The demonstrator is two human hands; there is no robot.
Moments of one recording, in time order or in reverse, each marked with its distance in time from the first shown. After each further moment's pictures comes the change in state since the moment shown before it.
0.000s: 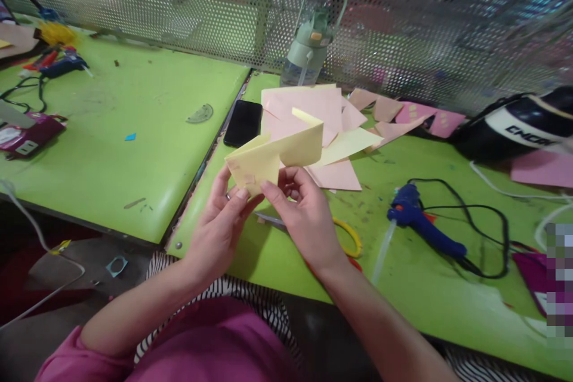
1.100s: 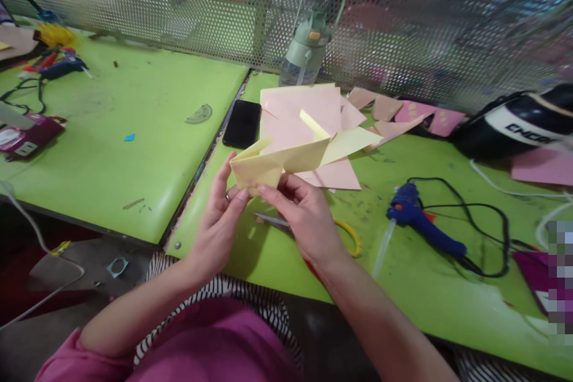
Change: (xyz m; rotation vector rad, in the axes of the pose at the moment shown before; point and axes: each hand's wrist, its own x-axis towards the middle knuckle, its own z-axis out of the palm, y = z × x) left_hand -0.002 0.004 0.000 0.176 -0.027 0.030; right_hand 0.001 0.007 -0.002 0.246 -0.109 0.127
